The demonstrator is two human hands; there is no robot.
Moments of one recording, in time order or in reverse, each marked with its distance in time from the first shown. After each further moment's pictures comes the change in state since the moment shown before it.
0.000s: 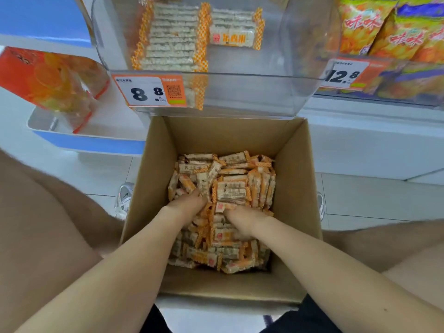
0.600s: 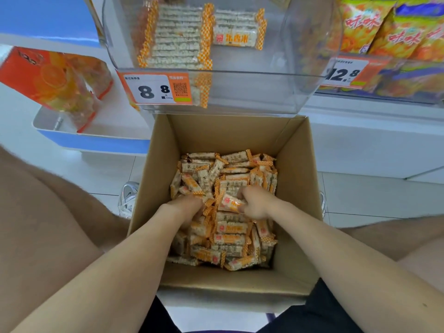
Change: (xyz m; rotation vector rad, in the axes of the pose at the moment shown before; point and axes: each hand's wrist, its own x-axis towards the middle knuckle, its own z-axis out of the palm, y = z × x) left_hand -0.005 -0.015 0.014 -0.190 -0.055 0.023; right_hand -0.016 0.024 -0.030 0.395 0.148 0.194
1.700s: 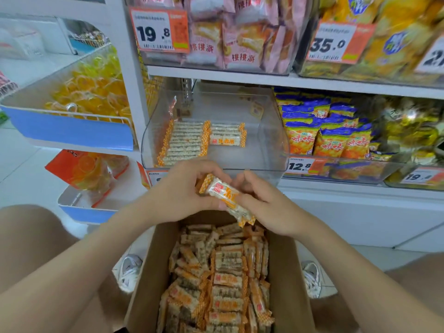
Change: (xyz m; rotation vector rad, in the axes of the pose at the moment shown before) left_hand -0.197 0.047 -0.200 -0.398 0.995 0.632; right_hand -0.157 -0.061 -0.167 0.533 0.537 -0.581
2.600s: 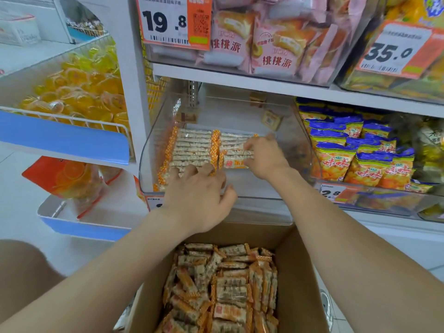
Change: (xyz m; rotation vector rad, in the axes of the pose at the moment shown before) left_hand 0.059 -0.052 0.022 0.697 -0.041 -0.395; right_hand 0.209 0.059 -0.046 -0.770 0.282 0.305
